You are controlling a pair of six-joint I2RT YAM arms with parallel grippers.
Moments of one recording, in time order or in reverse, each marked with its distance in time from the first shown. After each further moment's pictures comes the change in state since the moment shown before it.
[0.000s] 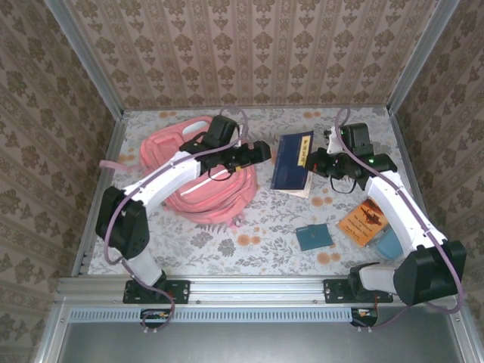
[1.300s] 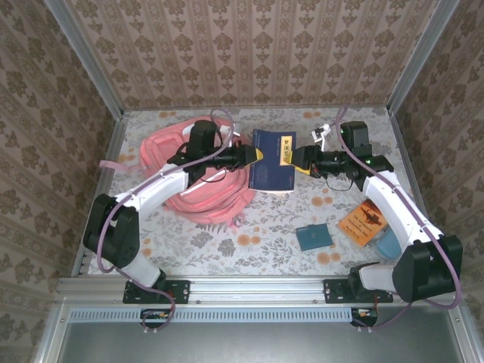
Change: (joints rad) left arm 0.084 -0.093 -0.243 0.480 0.368 -0.135; right arm -0.008 0.021 -0.048 0.176 -0.365 0.125
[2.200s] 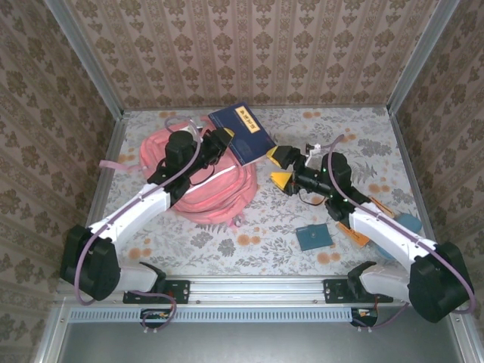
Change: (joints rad) left arm 0.019 -0.253 -0.201 0.227 -0.548 -0.366; right arm 0.298 -0.115 -0.390 0.842 0.366 0.846
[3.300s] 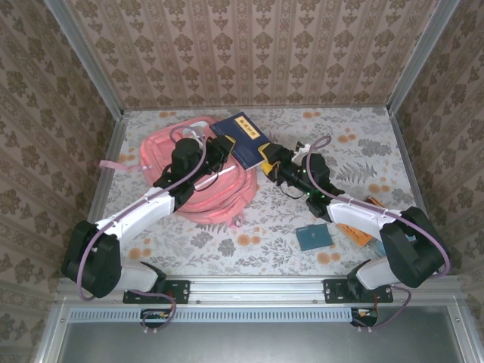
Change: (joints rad) left arm -0.031 0.019 -0.071 0.038 -0.057 -0.114; right arm 0.085 0.248 0.023 0.287 0.285 0.111
